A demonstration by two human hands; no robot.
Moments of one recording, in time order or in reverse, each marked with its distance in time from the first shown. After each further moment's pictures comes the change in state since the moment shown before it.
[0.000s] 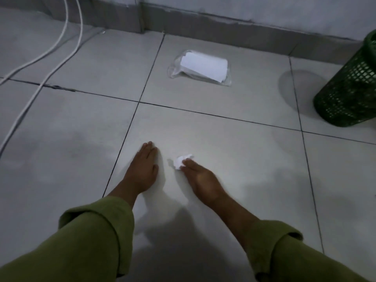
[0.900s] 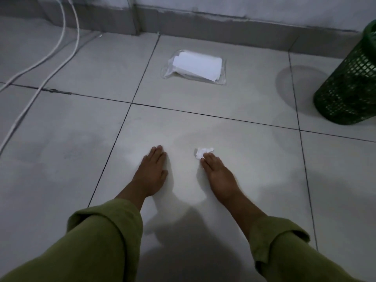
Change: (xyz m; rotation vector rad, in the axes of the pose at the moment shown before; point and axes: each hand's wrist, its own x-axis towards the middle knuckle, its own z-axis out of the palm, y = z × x) left_hand 0.005 0.056 0.017 0.167 -0.160 -0.015; right_hand -0.012 0.069 -0.036 -0.225 -0.121 0.151
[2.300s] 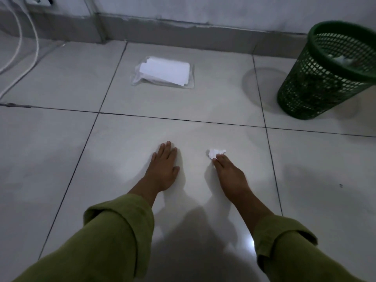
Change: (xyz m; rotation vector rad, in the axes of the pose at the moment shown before) left_hand 0.051 0.102 0.003 -0.057 -0.026 0.087; right_hand -0.037 0.073 -0.054 -0.069 0.085 0.120
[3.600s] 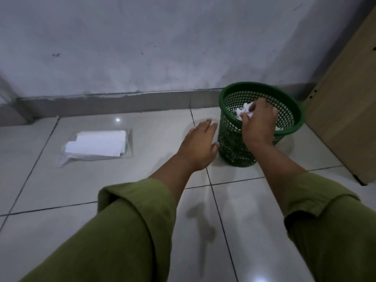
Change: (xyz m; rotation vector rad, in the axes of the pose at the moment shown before) left_hand 0.176 0.289 -0.133 -0.005 0.280 0.516; right_hand 0.115 0.176 -0.274 0.058 0.968 0.509
